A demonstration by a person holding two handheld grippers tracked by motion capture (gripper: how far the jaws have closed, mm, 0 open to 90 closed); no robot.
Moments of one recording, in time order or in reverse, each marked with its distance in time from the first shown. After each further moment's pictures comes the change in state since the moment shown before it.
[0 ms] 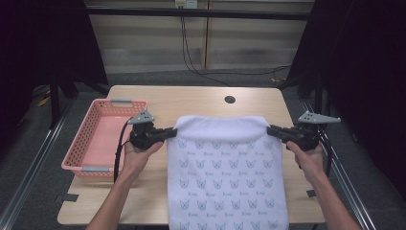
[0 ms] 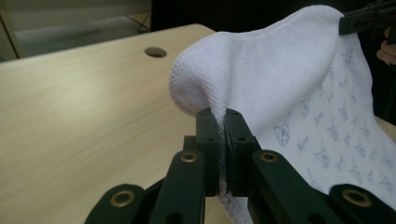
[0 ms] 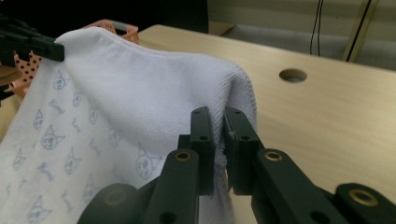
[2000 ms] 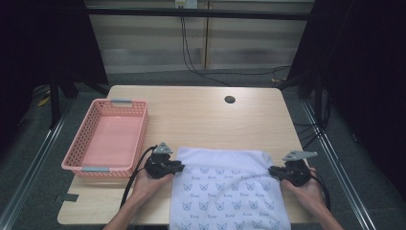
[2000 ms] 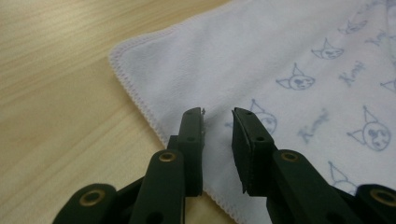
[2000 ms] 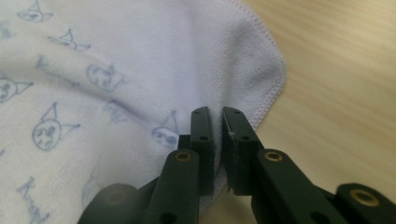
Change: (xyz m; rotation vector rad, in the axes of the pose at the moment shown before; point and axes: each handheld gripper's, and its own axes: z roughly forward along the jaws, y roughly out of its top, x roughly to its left) left arm -0.022 -0.100 0.050 0.322 0.010 -0.005; right arm 0.009 -0.119 0.003 0.402 -0.146 -0.029
